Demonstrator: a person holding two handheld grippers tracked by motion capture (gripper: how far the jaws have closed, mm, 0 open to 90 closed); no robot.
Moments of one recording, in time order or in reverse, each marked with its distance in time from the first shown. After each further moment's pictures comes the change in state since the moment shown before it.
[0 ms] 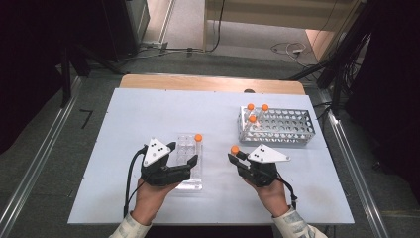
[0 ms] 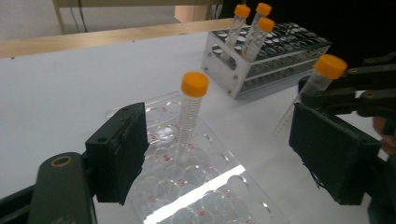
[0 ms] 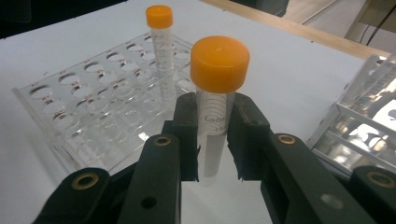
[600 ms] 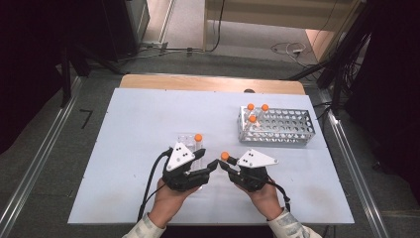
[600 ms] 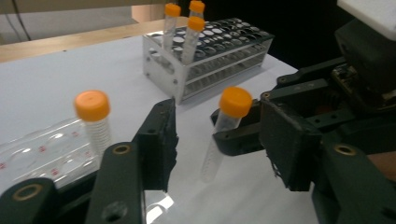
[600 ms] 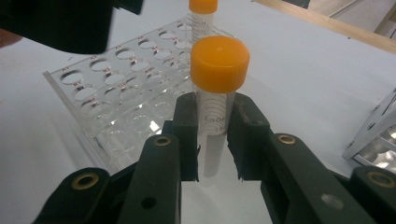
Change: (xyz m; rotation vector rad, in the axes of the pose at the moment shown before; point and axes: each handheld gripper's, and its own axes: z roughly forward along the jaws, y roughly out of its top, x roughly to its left) left arm -0.038 0.006 0.026 0.017 -0.162 0.068; right arm 0.018 -0.002 0.011 0.026 0.058 -0.041
